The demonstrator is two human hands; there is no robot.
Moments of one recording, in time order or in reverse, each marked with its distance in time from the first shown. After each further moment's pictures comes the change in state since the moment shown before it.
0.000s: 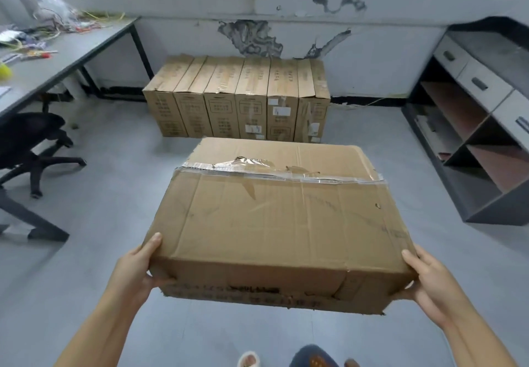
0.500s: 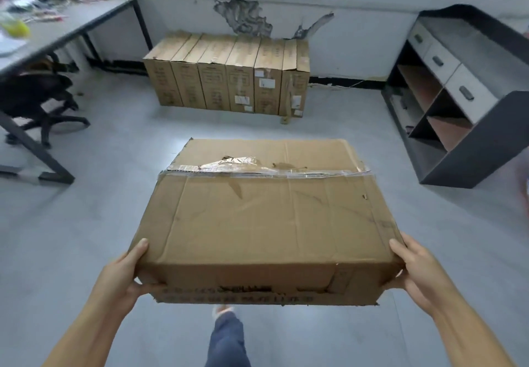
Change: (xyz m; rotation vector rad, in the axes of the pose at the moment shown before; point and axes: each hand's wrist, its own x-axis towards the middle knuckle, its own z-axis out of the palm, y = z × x) left_hand -0.277 -0.211 -0.071 -0.040 0.023 -0.024; right_hand -0.207 0.110 -0.217 -0.088 -0.065 -0.032
